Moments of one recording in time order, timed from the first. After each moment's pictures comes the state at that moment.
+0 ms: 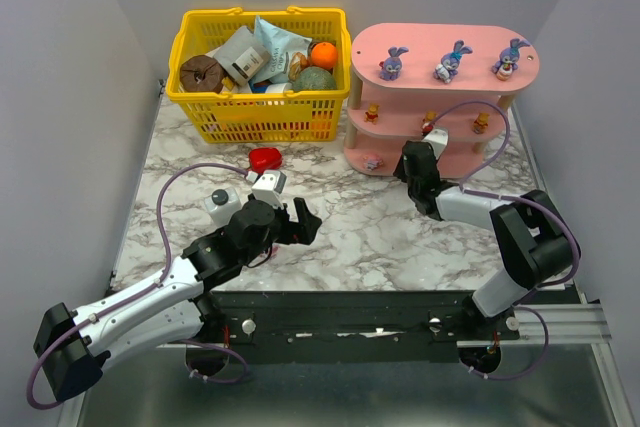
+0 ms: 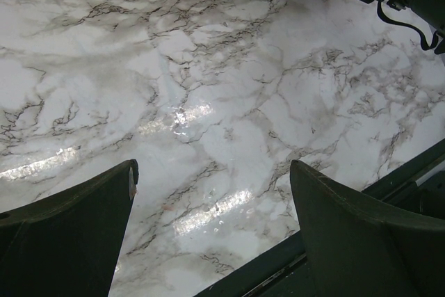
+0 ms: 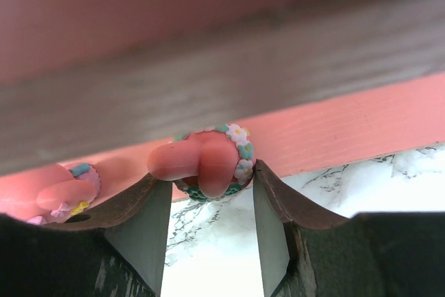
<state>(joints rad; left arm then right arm) -0.89 0.80 0.53 -0.16 -0.25 -0.63 0.44 1.61 0.74 0.34 0.54 0.46</state>
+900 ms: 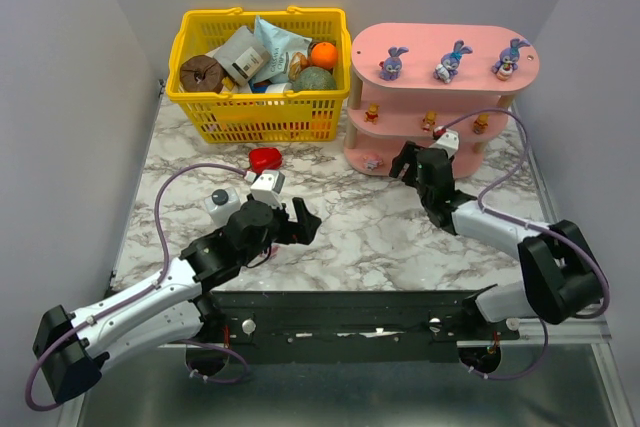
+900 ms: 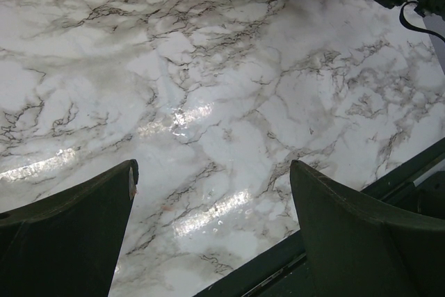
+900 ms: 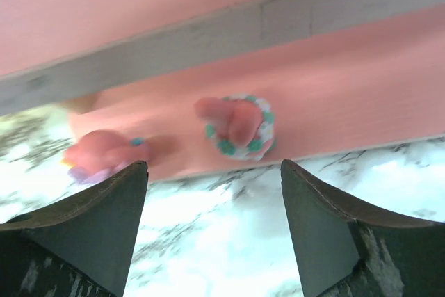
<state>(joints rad) -0.89 0.78 0.53 -0.16 -0.25 -0.63 0.44 1.44 0.66 0.34 0.44 0.49</state>
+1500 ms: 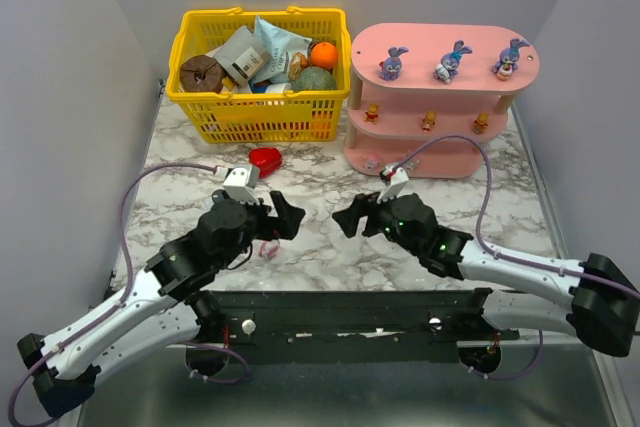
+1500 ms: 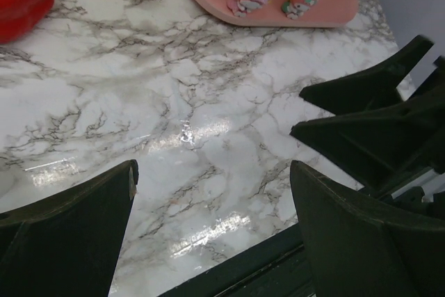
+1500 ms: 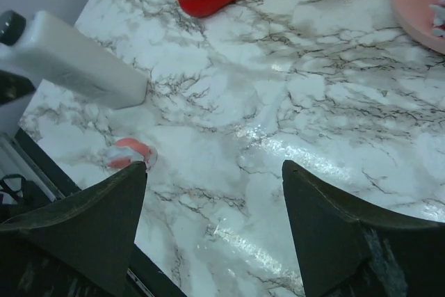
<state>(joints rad) -0.89 0.65 0.65 -0.37 -0.31 -0.63 0.93 1.07 0.53 0.26 0.22 0.54</state>
